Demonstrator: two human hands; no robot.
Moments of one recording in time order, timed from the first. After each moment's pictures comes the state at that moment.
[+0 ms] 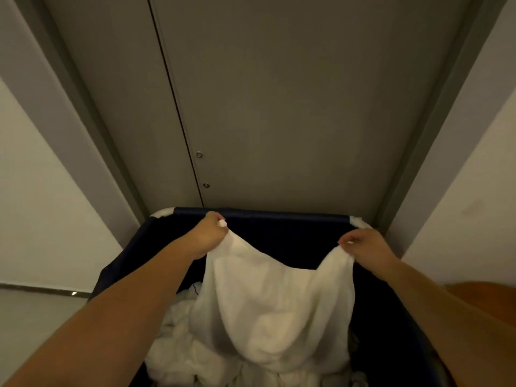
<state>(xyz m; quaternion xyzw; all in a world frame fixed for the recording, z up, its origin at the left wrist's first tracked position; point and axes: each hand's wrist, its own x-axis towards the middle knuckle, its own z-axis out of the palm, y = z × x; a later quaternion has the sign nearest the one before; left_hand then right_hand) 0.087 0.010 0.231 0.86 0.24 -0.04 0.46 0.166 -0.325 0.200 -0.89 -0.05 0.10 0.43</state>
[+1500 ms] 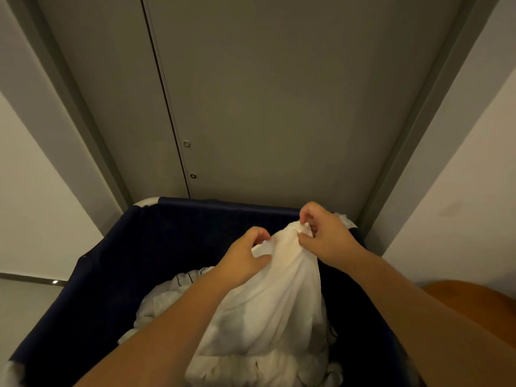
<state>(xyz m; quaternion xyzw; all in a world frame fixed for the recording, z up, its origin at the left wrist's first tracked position) 0.065 -0.099 0.188 0.87 0.03 0.01 0.49 0.129 -0.294 0.253 -0.86 -0.29 0.06 0.41</state>
